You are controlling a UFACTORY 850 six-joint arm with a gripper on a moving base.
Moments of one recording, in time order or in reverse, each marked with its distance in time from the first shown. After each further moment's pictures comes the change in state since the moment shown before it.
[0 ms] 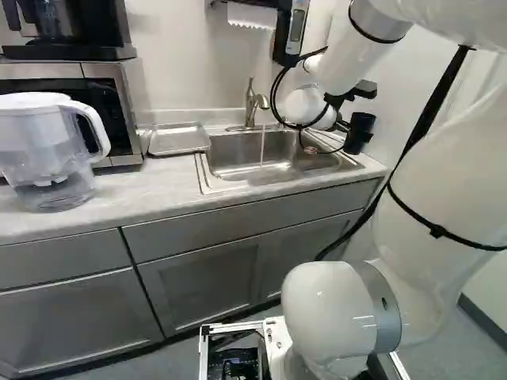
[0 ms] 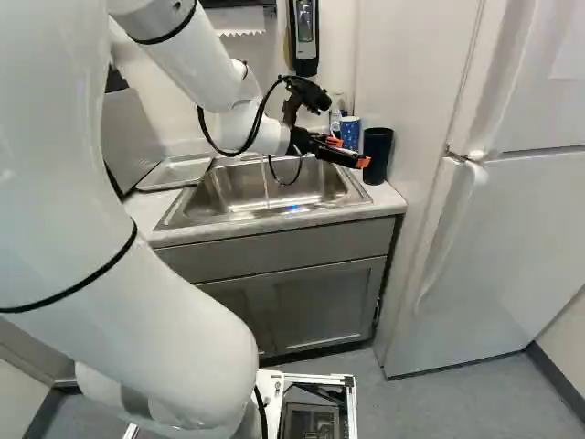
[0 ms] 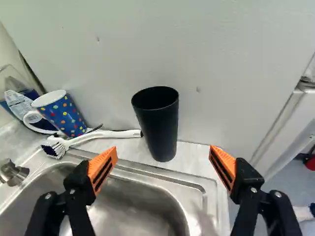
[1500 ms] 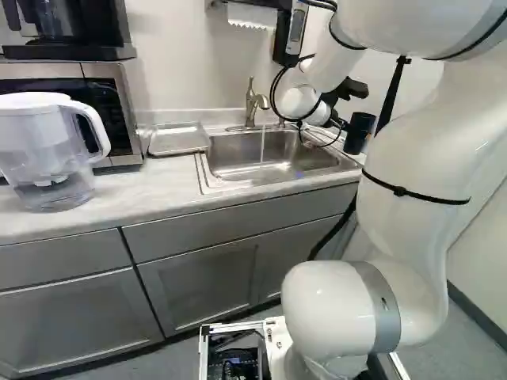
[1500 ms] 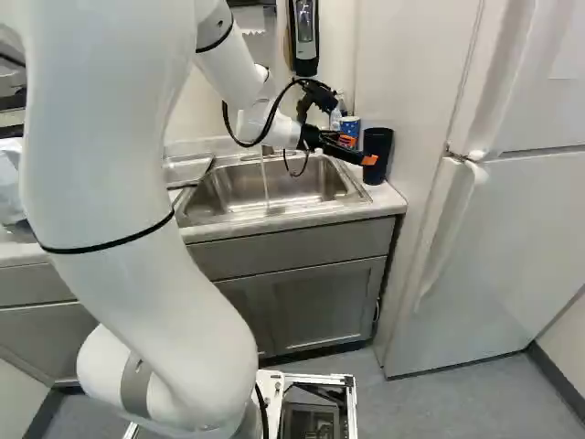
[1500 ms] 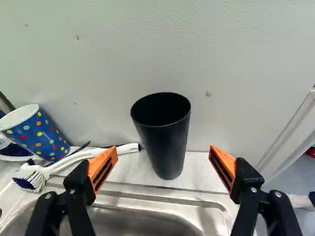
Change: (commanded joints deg) arm -2.1 -12.0 -11.6 4.0 3.5 0.0
